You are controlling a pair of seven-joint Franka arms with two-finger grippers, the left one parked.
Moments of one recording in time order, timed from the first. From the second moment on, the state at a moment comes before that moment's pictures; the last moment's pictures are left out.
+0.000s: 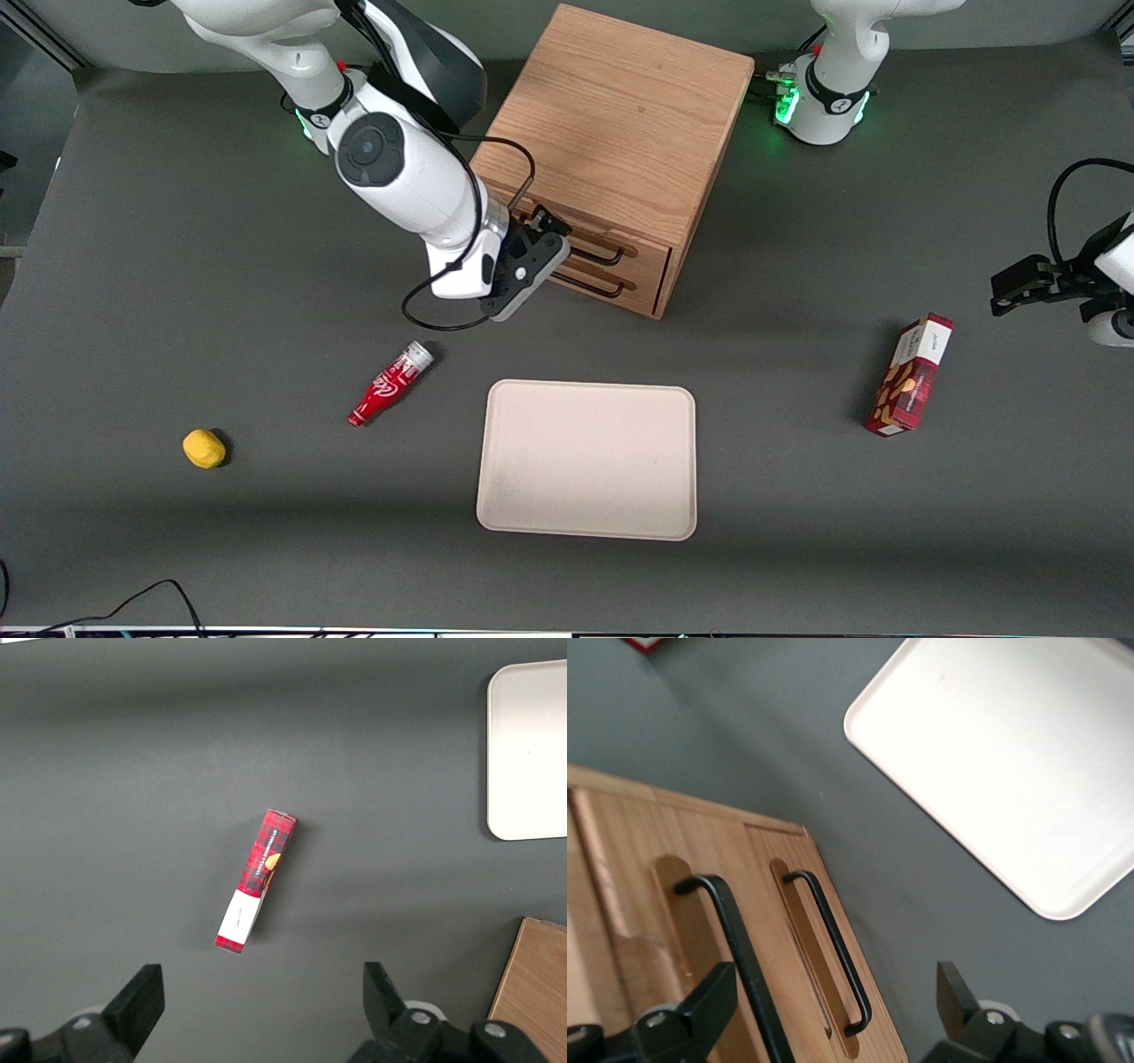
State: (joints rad) arm 0.13 0.40 0.62 -1.64 0.09 2.13 -0.03
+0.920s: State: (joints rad) arm 0.12 0.40 0.66 -1.74 0.09 2.15 -0.06
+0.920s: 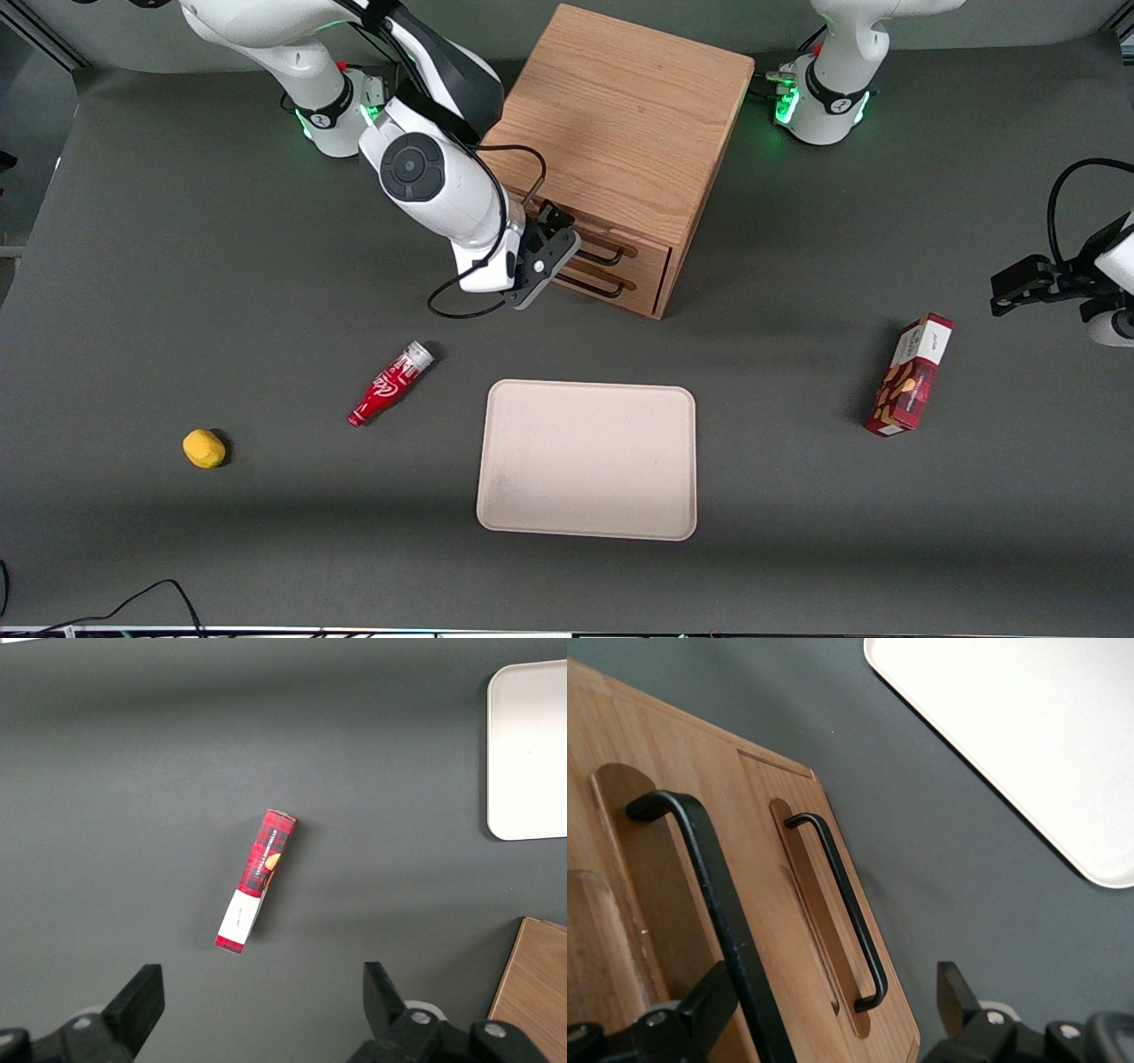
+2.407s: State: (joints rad) arm 0.07 0.51 0.54 -1.57 0.09 2.23 -0.30
